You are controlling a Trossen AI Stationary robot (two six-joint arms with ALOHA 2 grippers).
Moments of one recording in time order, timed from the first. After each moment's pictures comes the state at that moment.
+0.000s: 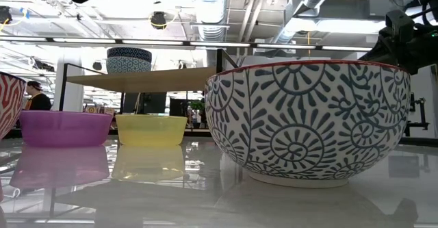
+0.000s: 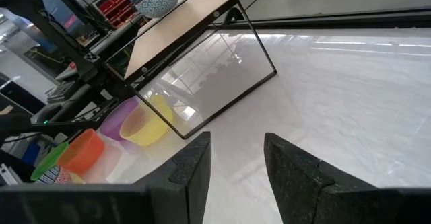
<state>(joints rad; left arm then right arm) -0.55 1.47 1.12 -0.46 0.22 -0.44 -0.03 0.01 0.14 -0.40 0.39 0.70</state>
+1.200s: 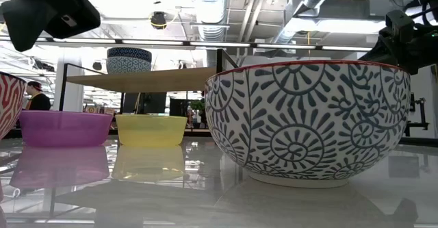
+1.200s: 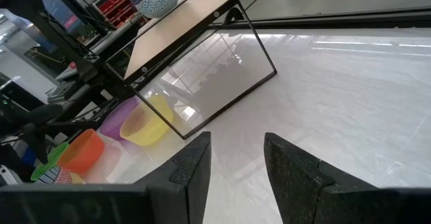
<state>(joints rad) -0.57 1.48 1.04 -0.63 0.05 -0.52 -0.03 0.01 0.14 -0.40 0.39 0.70</state>
